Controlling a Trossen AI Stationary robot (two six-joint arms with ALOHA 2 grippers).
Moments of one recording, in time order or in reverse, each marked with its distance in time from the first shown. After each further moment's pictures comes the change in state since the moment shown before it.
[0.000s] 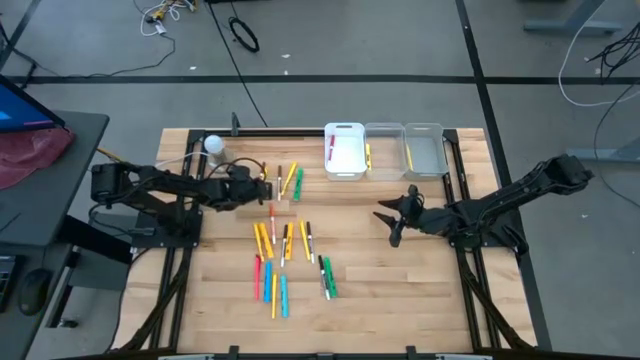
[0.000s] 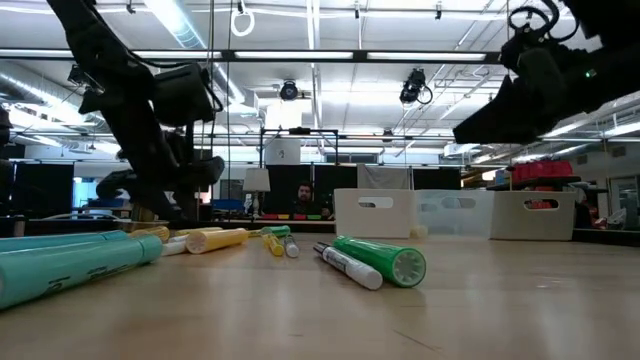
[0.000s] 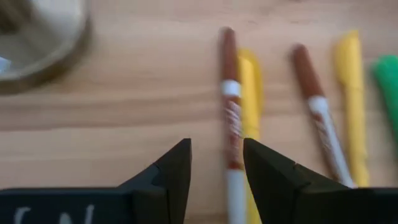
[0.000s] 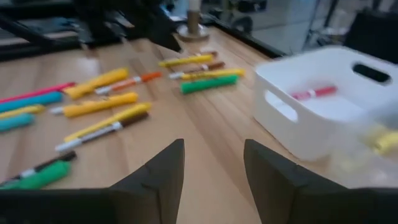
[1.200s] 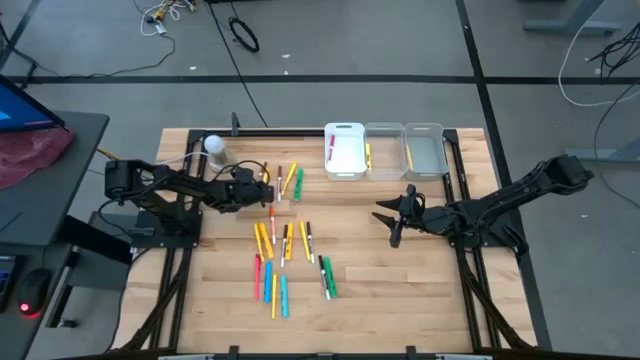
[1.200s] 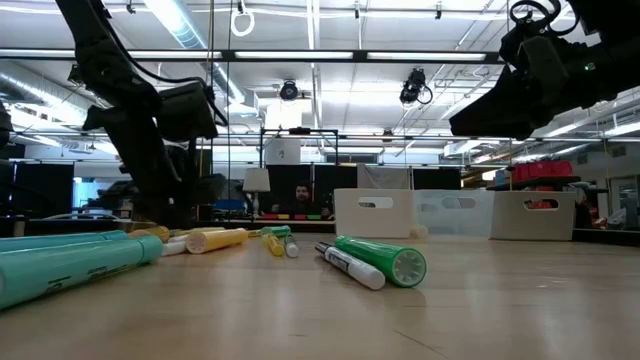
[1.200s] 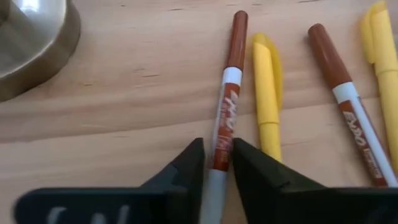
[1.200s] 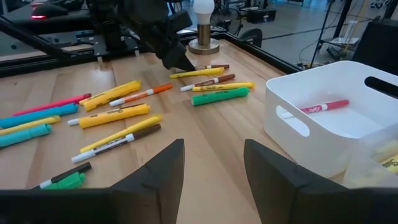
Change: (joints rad) left arm 0.009 0.121 -0.017 0.066 0.000 0.046; right arm 0.001 0.000 0.000 0.057 -0.029 -0.029
